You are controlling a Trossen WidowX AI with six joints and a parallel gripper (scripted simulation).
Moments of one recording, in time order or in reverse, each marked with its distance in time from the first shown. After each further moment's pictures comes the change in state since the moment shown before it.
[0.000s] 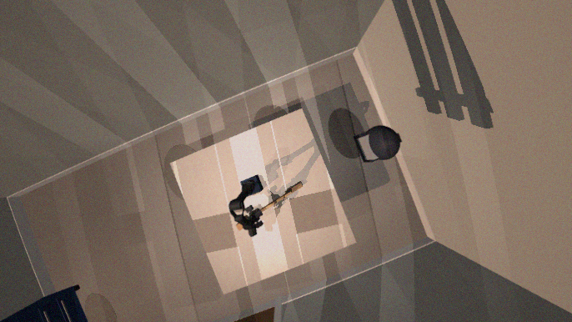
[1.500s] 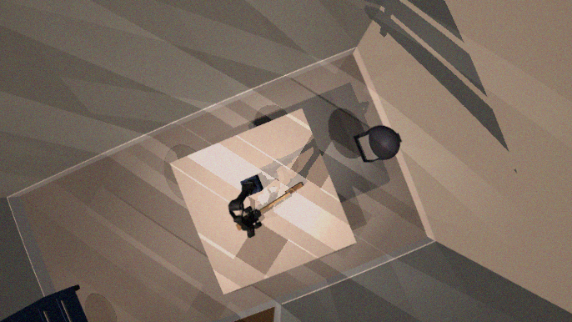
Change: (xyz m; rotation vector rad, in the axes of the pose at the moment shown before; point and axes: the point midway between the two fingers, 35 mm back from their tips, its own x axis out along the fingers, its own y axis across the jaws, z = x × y) arm 0.000 0.000 -0.013 -0.001 -0.001 0.001
